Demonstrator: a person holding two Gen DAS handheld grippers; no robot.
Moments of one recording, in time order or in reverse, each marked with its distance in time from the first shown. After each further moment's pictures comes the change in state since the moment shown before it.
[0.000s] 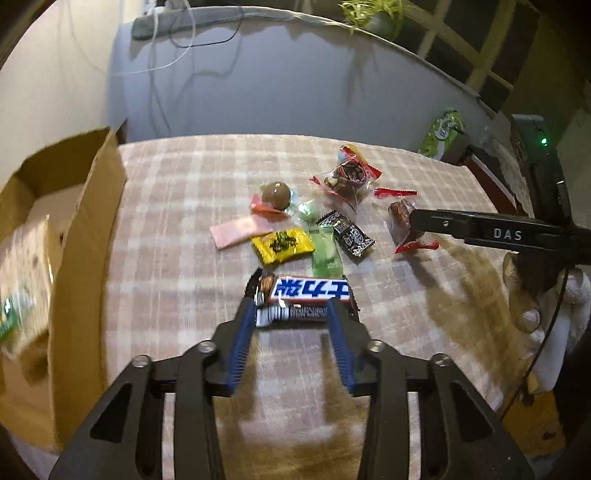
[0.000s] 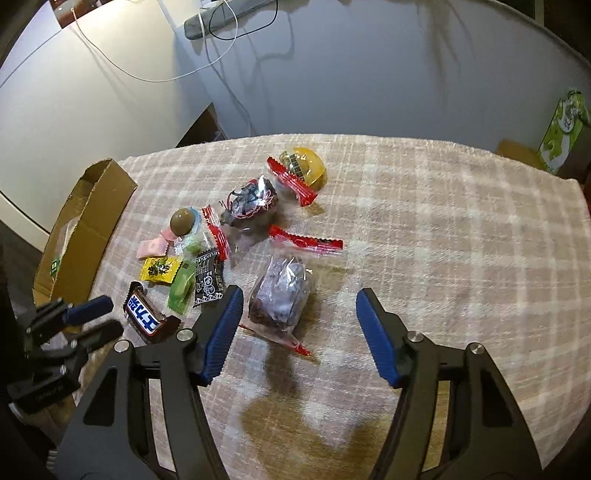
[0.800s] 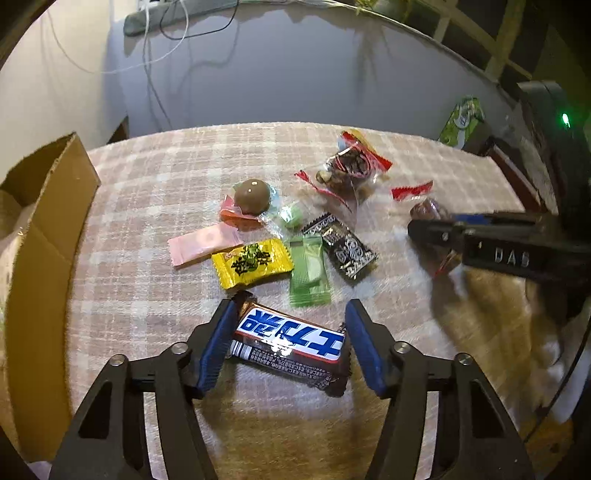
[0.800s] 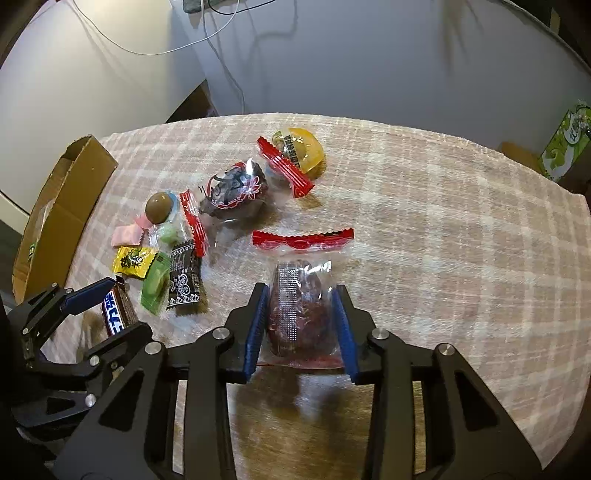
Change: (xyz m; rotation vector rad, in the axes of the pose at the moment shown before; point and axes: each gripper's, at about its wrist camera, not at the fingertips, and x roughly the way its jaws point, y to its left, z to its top) left arm 0.046 -0.031 0.014 0.026 0.030 0.103; right arm 0.023 0.003 0.008 -0.056 0.076 -0.057
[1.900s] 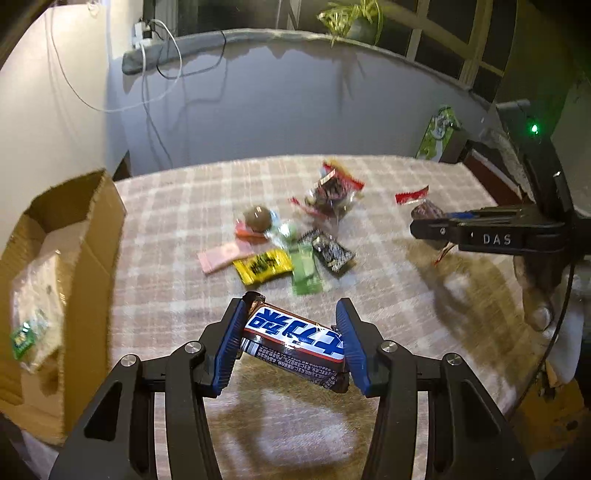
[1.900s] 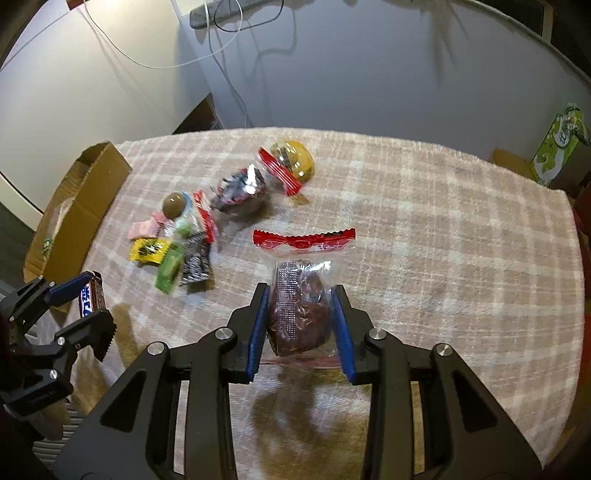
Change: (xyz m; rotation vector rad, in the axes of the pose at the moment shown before) left arm -0.061 0.010 -0.010 0.061 -0.119 -0.031; right arm -0.039 -0.006 -0.014 0.000 -0.056 0.005
